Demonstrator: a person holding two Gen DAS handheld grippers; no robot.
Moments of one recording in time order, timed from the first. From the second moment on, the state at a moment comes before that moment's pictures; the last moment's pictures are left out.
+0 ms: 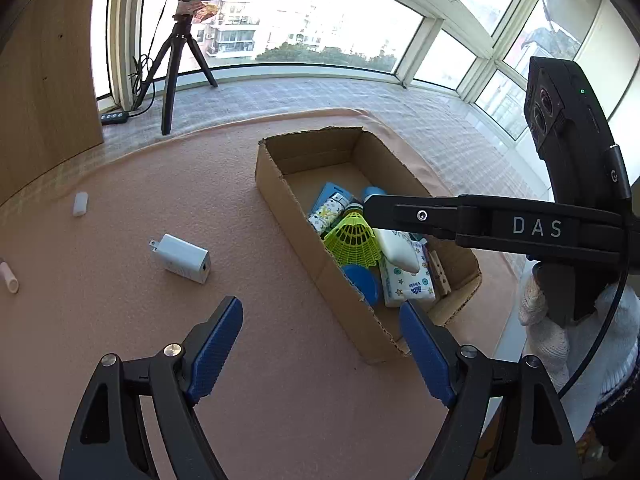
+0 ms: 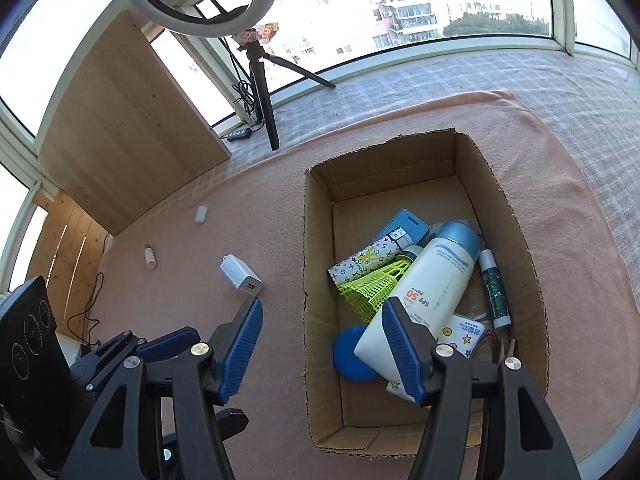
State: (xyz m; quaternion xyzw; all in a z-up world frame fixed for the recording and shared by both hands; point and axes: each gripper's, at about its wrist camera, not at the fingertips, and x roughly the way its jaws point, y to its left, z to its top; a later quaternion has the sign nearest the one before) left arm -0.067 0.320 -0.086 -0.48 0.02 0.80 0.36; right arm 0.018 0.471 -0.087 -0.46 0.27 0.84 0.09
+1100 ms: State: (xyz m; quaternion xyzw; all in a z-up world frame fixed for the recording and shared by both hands) left arm -0.177 0.073 -0.114 -0.50 -0.02 0.86 0.11; right arm -0.107 0.339 -0.105 -0.49 0.21 0.84 0.02
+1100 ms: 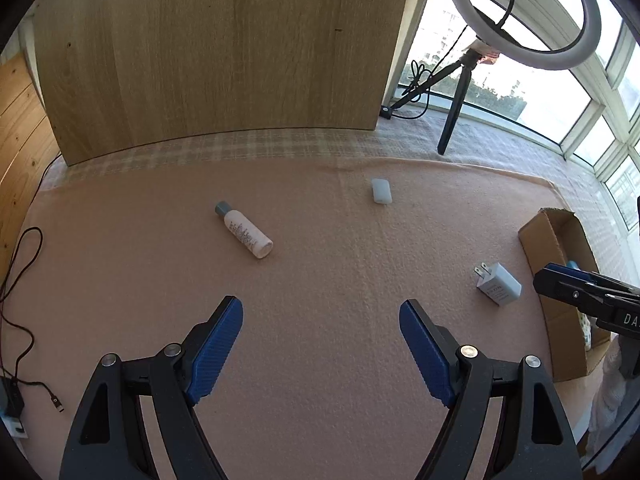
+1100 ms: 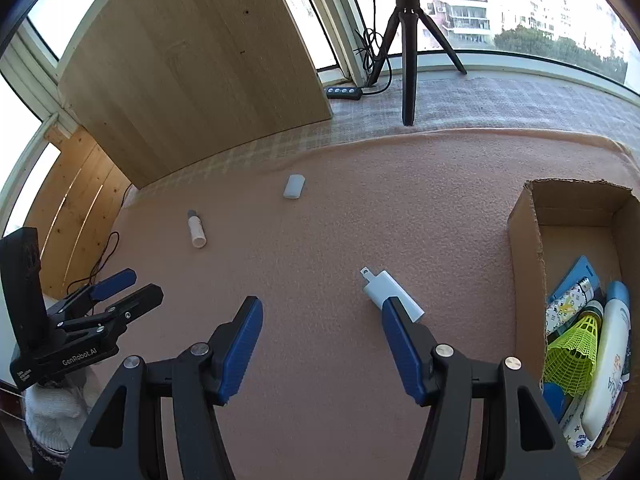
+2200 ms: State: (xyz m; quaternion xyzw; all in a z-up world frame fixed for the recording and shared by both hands) left arm -0.308 0.020 -0.204 -0.57 -0.10 0.81 0.06; right arm -0.239 0.340 -0.153 -0.54 0.26 0.80 0.02
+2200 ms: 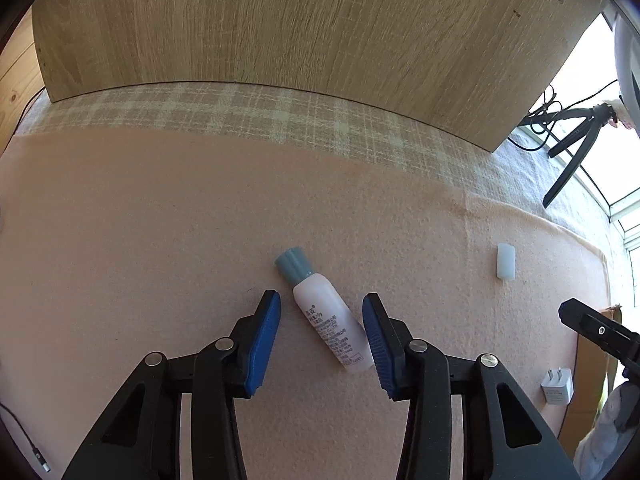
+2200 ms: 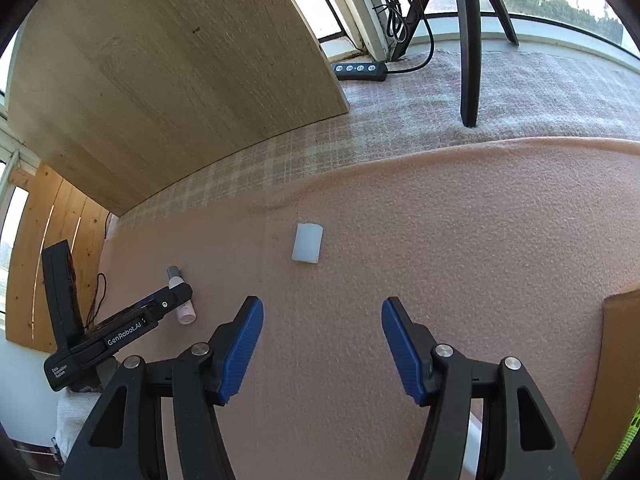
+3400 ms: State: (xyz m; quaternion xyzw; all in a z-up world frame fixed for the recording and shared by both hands) left arm -0.225 0.013 -0.206 -0.56 -0.11 0.81 0.12; right arm -0.300 0.295 -0.184 -0.57 0.15 0.81 0.06
